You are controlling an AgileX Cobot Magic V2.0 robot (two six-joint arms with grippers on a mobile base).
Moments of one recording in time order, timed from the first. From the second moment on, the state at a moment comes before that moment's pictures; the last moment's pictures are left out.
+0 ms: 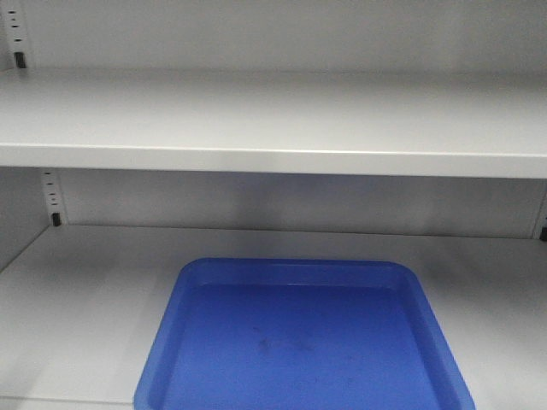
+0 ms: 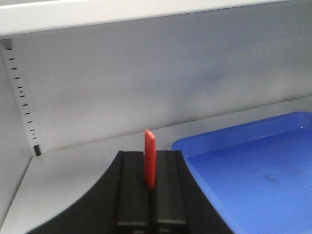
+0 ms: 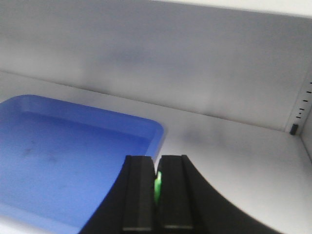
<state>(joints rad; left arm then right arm) -0.26 0.54 -0.52 -1.17 0.08 1.21 0.12 0.46 -0.66 0.24 0.44 -0.32</state>
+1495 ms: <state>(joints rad) -0.26 0.54 -0.52 -1.17 0.10 1.21 0.12 0.46 -0.66 0.32 0.43 -0.32</state>
